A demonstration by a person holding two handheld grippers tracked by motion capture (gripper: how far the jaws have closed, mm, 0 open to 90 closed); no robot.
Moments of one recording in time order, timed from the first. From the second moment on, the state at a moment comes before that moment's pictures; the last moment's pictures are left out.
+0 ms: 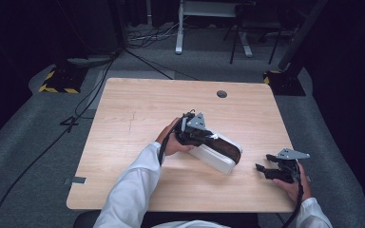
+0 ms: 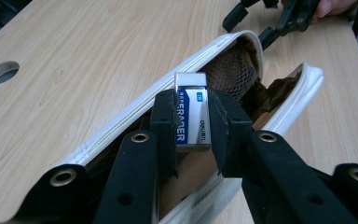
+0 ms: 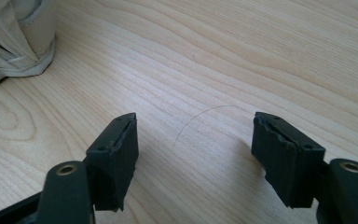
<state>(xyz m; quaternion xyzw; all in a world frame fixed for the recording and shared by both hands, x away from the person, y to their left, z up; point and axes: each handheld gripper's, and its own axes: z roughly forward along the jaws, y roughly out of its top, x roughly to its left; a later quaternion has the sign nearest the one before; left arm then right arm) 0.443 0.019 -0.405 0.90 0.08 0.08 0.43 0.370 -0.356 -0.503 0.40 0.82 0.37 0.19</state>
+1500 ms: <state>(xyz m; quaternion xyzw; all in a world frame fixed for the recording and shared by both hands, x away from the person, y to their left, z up) 0.440 0.054 -0.388 0.88 0.12 0.13 0.43 0.370 -0.356 -0.503 0.40 0.82 0.37 0.19</state>
